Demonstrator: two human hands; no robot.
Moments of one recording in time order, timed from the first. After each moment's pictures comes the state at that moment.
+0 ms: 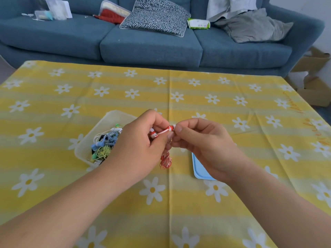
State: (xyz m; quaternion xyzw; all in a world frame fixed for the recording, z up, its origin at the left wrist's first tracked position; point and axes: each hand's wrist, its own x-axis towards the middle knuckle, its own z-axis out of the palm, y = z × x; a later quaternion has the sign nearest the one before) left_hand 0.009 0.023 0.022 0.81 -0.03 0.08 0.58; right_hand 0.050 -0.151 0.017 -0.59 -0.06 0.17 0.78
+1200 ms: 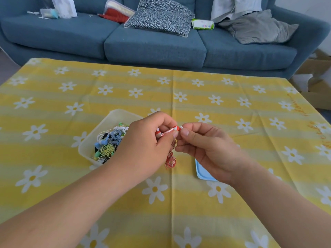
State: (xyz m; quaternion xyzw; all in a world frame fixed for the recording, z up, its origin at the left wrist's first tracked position) left_hand 0.010 0.022 0.025 0.84 -0.03 0.09 0.54; right_hand 0.053 -0.154 0.009 -0.55 -0.05 0.24 0.79
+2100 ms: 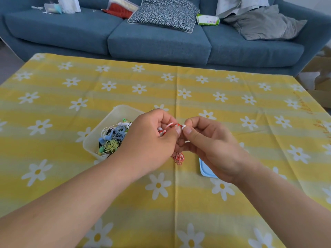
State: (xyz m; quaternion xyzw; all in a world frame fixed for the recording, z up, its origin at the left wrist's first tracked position) left_hand 0.011 0.020 0.027 0.79 0.04 0.02 0.61; right_hand 0.048 -0.150 0.006 -0.62 -0.13 0.20 0.75
